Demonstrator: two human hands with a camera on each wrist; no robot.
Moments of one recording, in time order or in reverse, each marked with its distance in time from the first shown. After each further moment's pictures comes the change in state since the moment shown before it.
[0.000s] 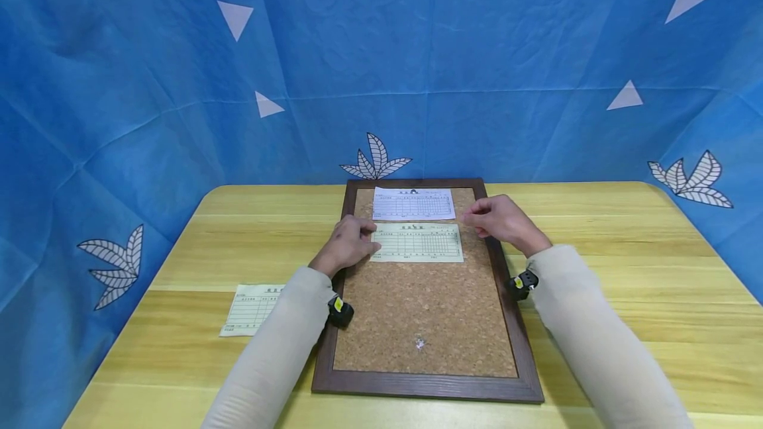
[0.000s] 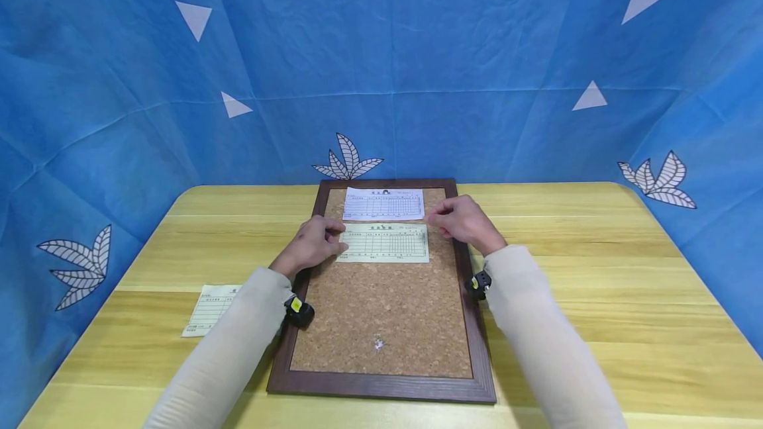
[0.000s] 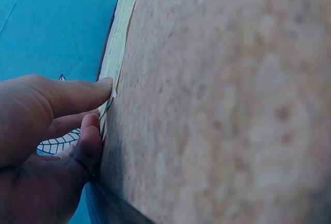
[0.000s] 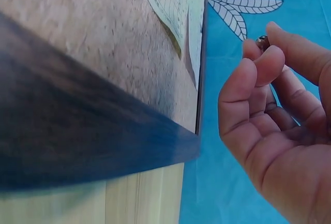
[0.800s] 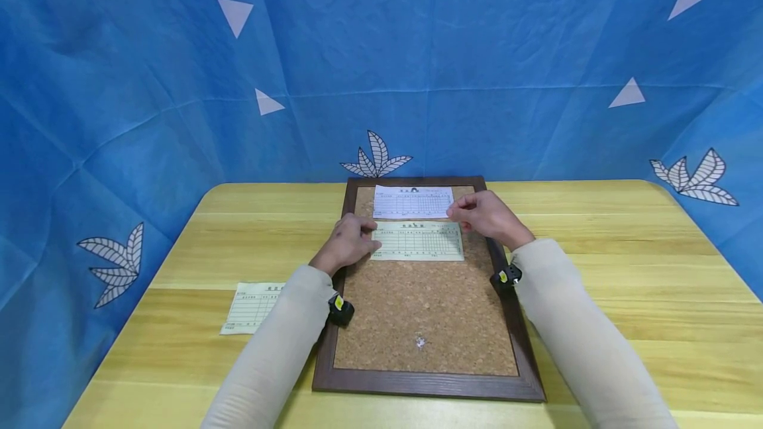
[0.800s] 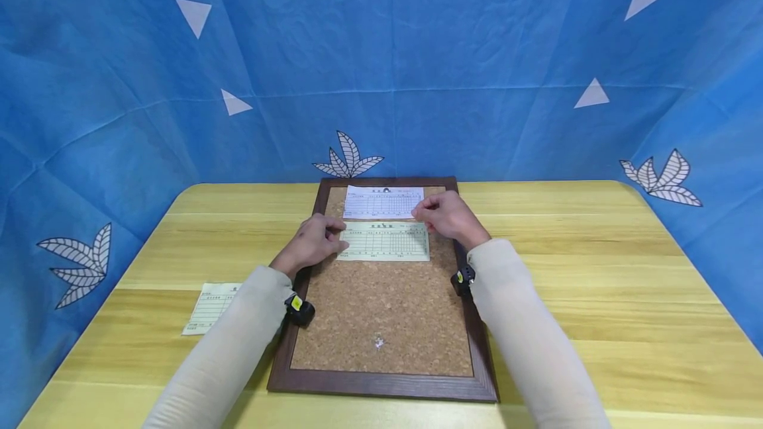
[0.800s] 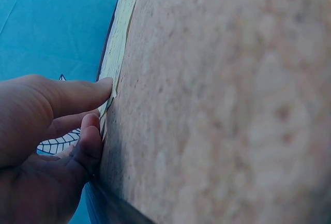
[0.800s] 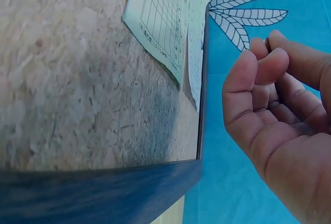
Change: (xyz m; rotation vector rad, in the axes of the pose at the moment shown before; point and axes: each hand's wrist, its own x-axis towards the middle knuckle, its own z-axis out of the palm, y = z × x) left_hand 0.000 -0.002 0.001 0.018 0.004 0.024; right_hand 0.014 -0.011 0.016 0.040 -0.010 0.010
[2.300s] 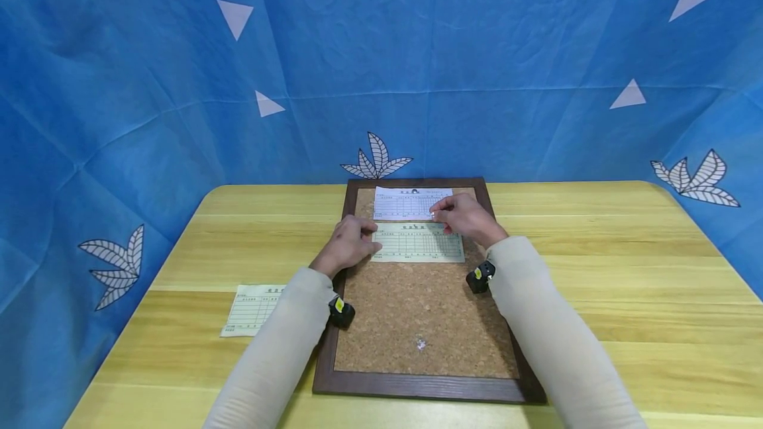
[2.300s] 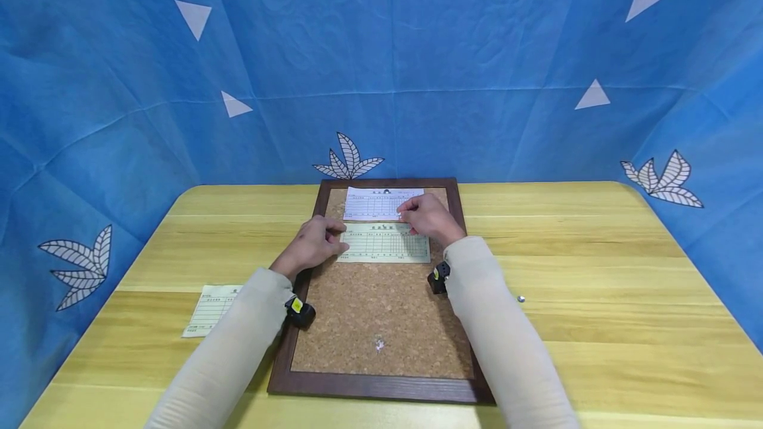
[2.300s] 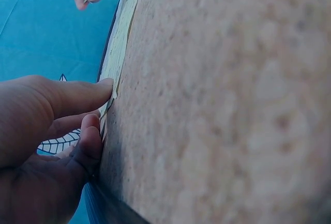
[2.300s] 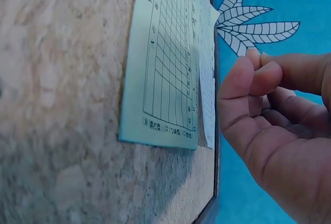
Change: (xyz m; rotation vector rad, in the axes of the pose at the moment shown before) left_hand -0.001 0.002 0.000 0.005 0.012 -0.006; right_hand 0.020 -0.013 0.028 0.036 -0.026 0.059
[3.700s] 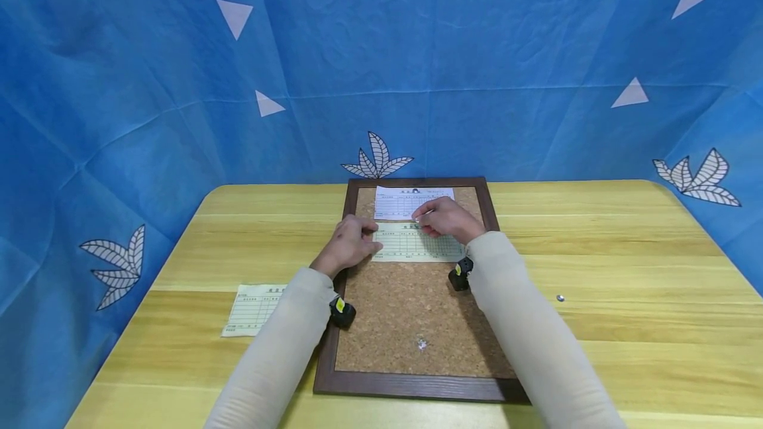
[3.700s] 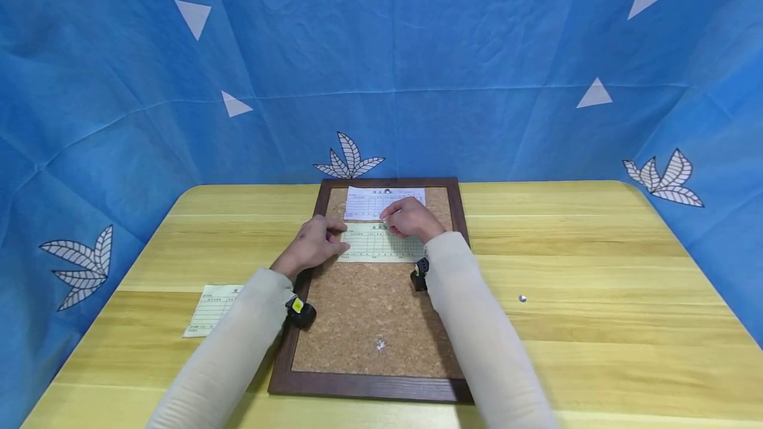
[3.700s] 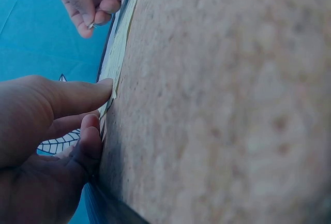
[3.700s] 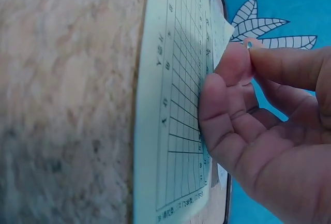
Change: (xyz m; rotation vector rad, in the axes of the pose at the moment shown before) left_hand 0.000 0.001 0.000 -0.006 0.005 -0.014; right_hand 0.015 -0.007 0.023 0.040 -0.097 0.029
